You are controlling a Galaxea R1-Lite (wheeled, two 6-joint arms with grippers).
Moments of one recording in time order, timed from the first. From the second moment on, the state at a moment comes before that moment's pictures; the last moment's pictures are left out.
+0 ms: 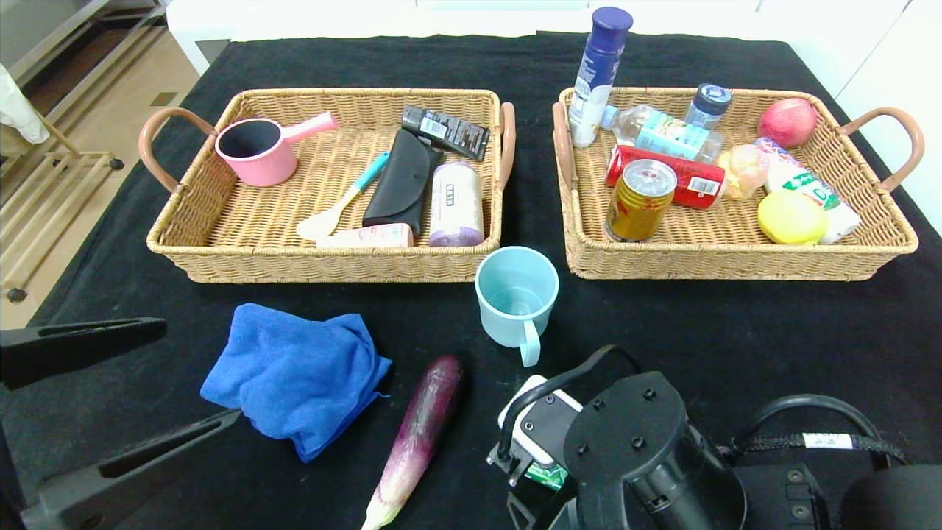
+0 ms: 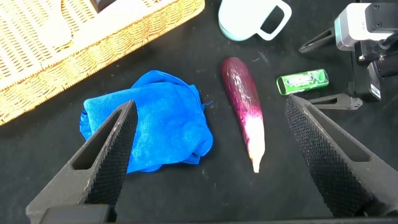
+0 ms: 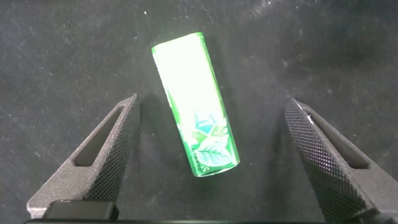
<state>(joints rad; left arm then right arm) -0.42 0.89 -0.74 0.05 -0.16 0.18 1.07 1.76 -0.95 -0.09 -0.46 -0.08</state>
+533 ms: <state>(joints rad) -0.42 0.90 -0.74 0.05 -0.16 0.18 1.06 1.76 -0.95 -0.10 -0.46 -0.08</state>
